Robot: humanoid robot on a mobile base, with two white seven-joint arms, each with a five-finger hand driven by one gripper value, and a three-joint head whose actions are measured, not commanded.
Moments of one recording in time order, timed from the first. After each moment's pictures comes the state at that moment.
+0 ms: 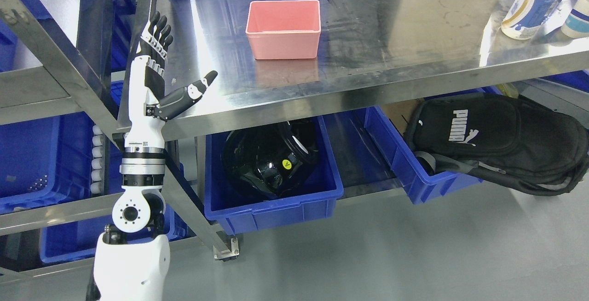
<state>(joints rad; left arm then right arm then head) -0.44 0.00 0.03 -1.59 0.00 -0.25 -0.08 0.00 0.00 -0.05 0.00 0.00 -0.09 0.00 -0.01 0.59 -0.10</state>
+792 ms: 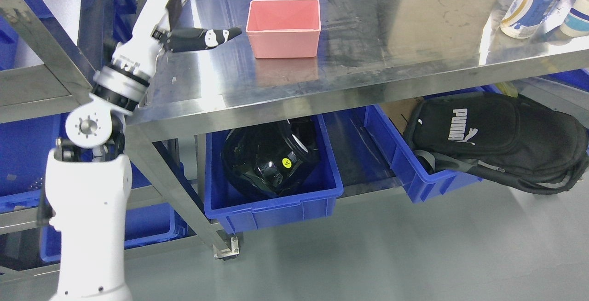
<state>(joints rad) -0.85 0.16 -0.04 -1.44 -0.09 -0.13 -0.55 0.00 0.00 -0.05 0.00 0.00 -0.09 0.00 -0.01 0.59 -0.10</state>
